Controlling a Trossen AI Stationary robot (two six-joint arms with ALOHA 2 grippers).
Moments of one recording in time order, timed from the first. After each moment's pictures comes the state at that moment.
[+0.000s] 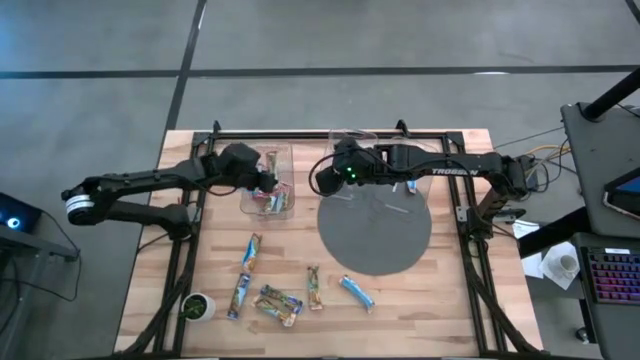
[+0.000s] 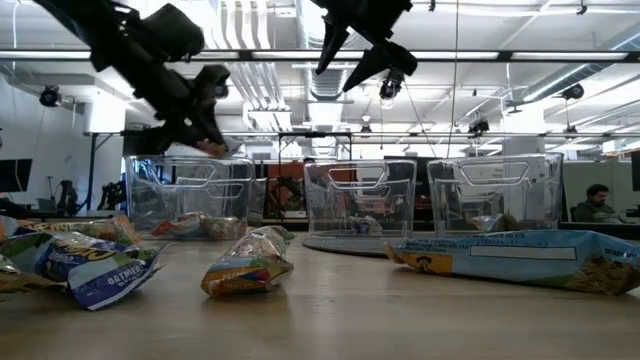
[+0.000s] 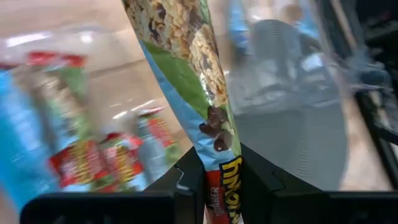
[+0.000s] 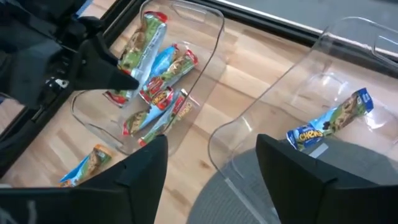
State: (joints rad) left arm 0.45 1.04 0.64 -0.30 0.06 -0.79; right arm -0.10 1.71 1.63 -0.75 0.34 0.84
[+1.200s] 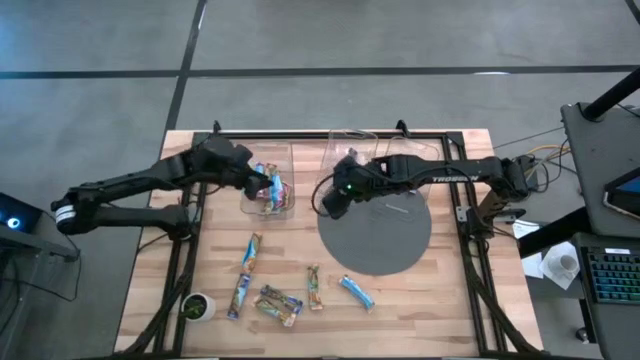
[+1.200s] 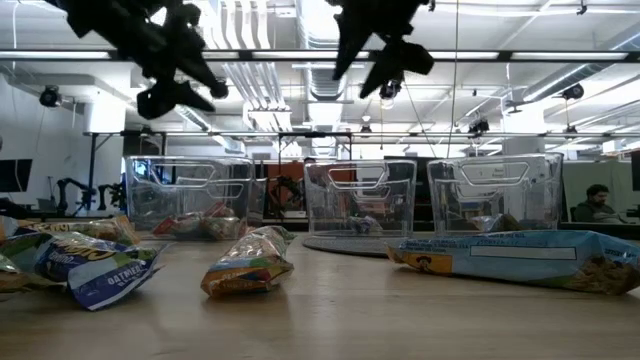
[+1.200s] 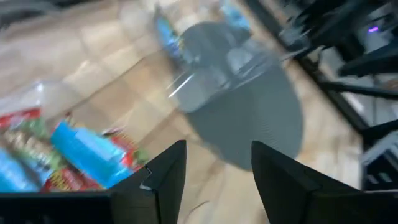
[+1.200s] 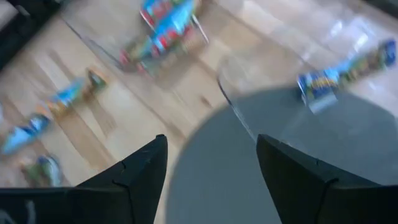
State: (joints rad) left arm 0.42 0.87 0.75 -0.45 0.17 -0.53; right arm -0.02 1.72 1.61 -0.91 0.23 0.79
